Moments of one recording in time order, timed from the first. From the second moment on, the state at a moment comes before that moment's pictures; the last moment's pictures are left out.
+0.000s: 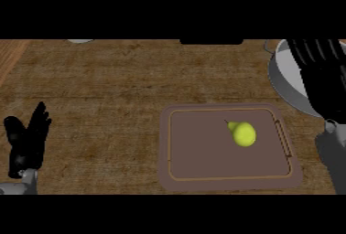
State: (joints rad) left arm -0.04 0.47 -0.11 -1.39 0.25 0.43 0.19; right arm -0.43 -0.41 0.05 -1.68 -0.43 -0.03 -0.01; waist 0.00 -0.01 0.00
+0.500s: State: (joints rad) left arm -0.23 0.42 -0.15 -1.53 0.27 0.35 0.12; right arm -0.52 -0.52 0.30 -1.36 -0.30 0.36 -0.04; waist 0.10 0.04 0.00
